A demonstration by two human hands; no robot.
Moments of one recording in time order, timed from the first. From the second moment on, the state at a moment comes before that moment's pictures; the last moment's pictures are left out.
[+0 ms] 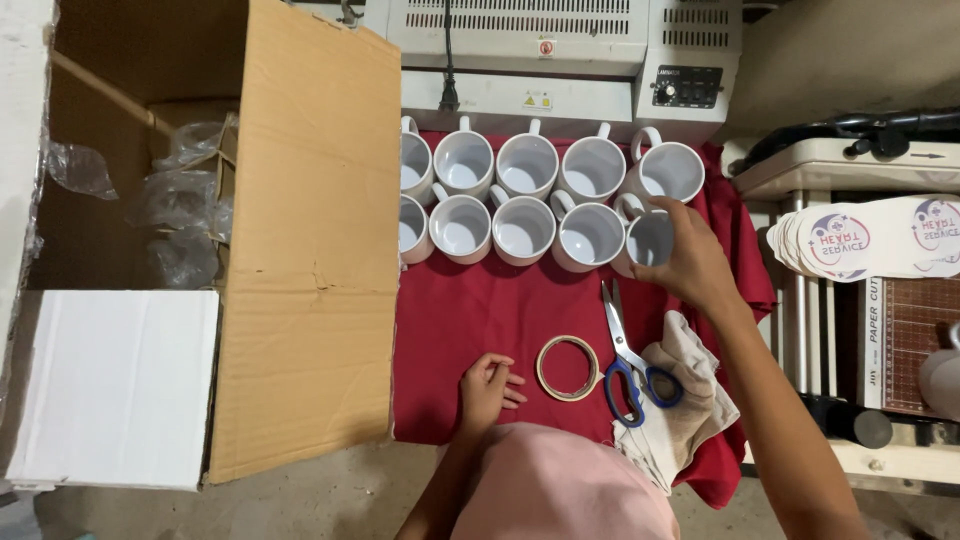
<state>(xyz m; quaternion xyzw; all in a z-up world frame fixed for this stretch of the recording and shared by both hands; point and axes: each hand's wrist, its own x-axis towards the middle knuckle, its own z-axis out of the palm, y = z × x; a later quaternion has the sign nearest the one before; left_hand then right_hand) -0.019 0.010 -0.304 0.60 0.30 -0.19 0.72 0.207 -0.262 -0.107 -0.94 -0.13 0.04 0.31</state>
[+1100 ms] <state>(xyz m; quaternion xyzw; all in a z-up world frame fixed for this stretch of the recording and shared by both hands) -0.020 0.010 -0.314 0.60 0.31 -0.19 0.72 0.325 -0.298 -0.191 -0.97 -0.08 0.01 0.21</state>
